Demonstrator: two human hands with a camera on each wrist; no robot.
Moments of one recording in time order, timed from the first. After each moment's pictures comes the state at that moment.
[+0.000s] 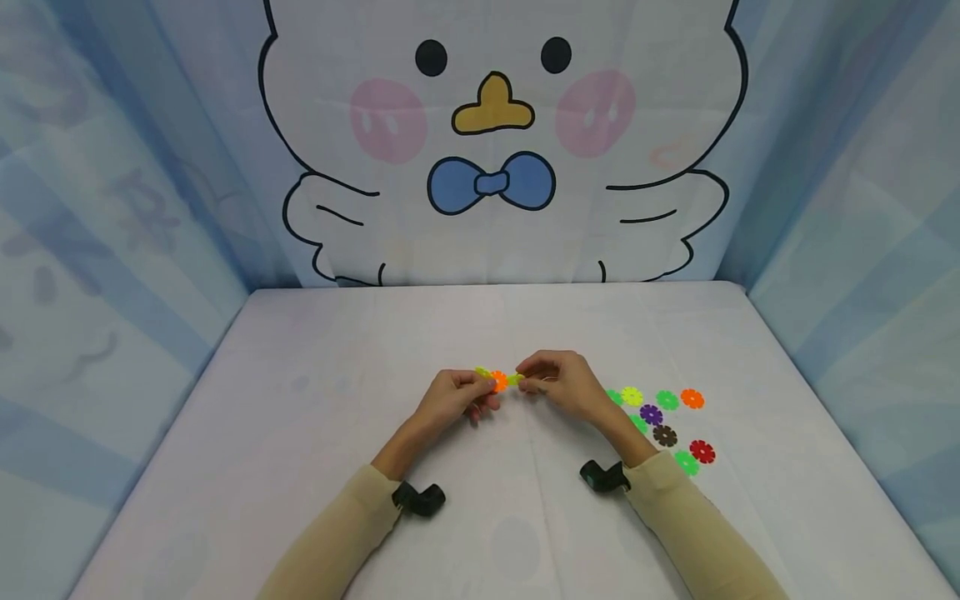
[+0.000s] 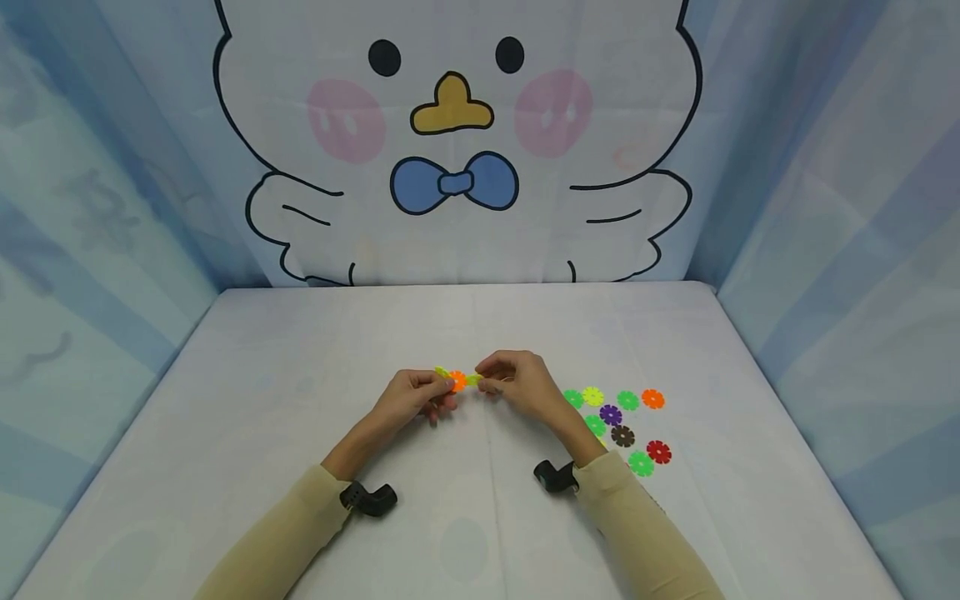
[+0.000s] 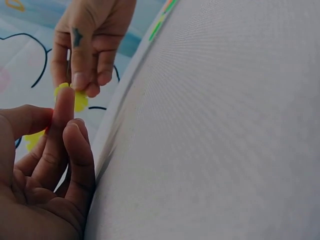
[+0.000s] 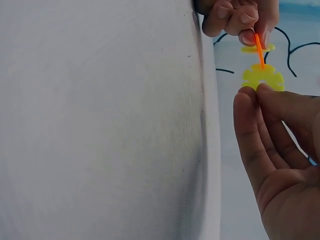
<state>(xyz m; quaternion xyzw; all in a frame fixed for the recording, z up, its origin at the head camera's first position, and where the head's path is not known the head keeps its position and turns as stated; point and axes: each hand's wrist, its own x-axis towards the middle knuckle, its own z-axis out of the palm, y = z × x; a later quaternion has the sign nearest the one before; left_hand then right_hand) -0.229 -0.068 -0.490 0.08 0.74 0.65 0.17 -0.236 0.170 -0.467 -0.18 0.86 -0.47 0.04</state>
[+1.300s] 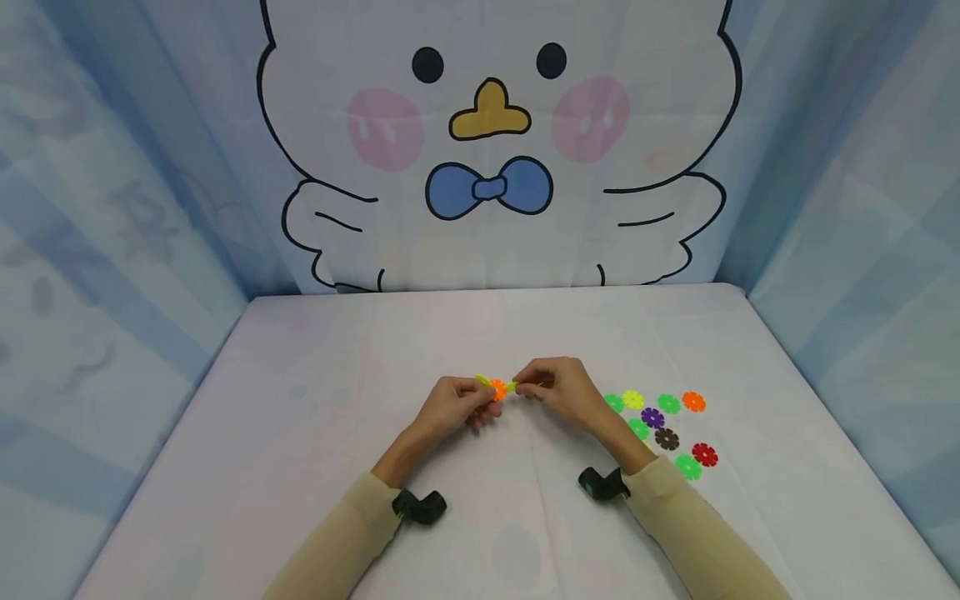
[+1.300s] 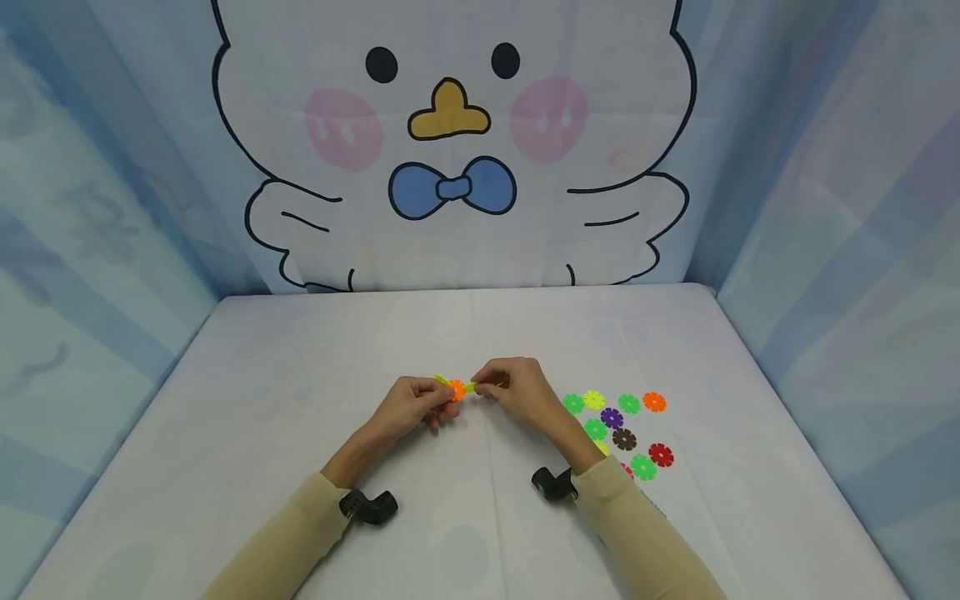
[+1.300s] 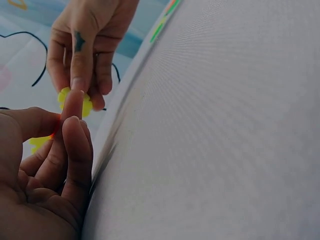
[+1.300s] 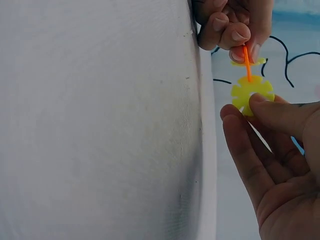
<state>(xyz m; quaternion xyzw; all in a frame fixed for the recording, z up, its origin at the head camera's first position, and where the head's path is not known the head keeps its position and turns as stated) -0.226 -0.068 -0.492 0.10 0.74 0.64 0.17 -0.231 0.165 -0.469 -0.23 0.87 -0.44 -0.02</state>
